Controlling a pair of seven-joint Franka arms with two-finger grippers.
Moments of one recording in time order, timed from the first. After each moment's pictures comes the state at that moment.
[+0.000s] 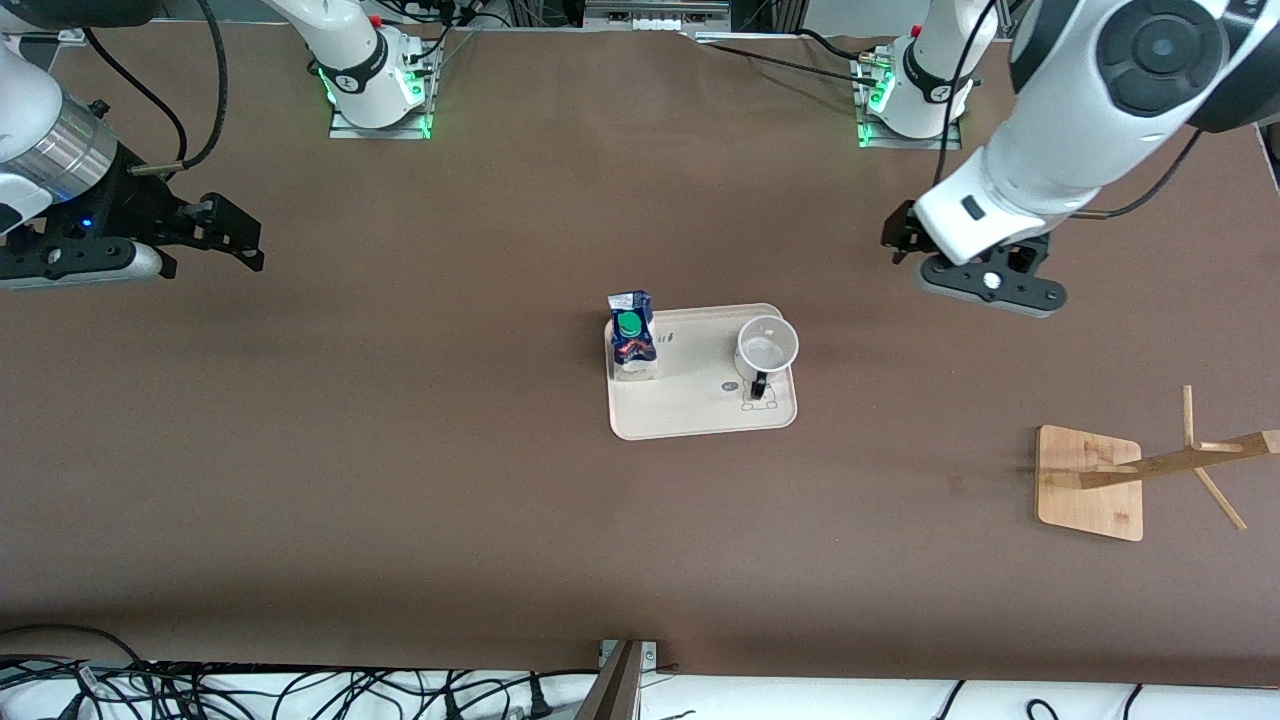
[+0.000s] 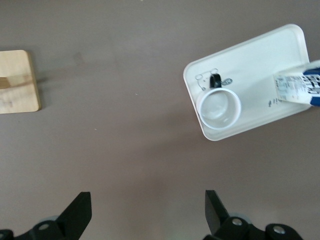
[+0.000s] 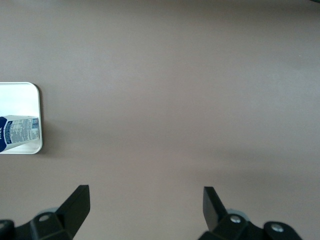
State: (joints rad) left arm -0.19 0.15 -0.19 -1.54 0.03 1.56 -0.11; right arm 0.18 0.05 -0.04 -1.57 0.03 1.67 0.06
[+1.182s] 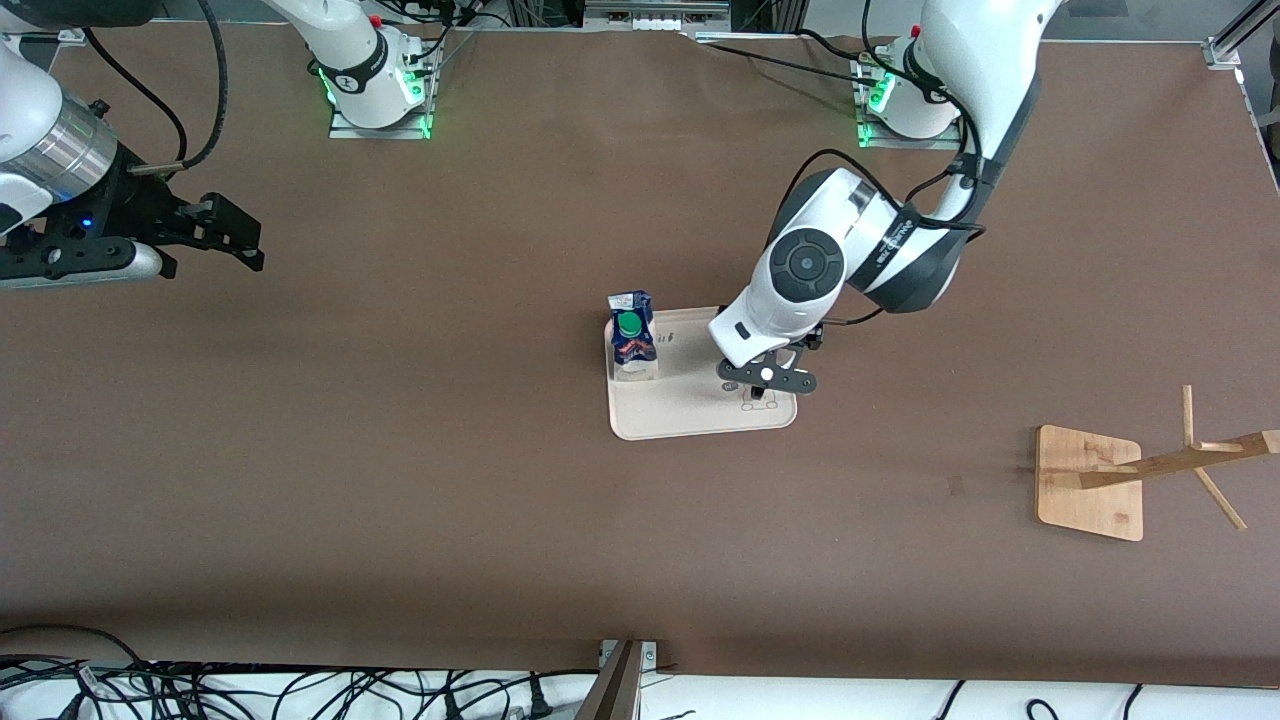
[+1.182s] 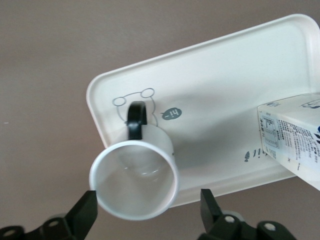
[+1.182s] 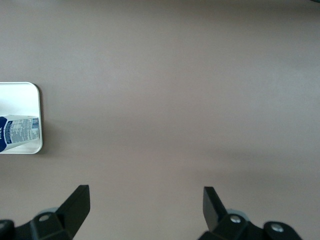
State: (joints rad) left arm -0.33 0.54 -0.27 -1.68 0.08 2.07 -0.45; right arm 0.18 0.05 -0.04 -1.57 0.03 1.67 0.06
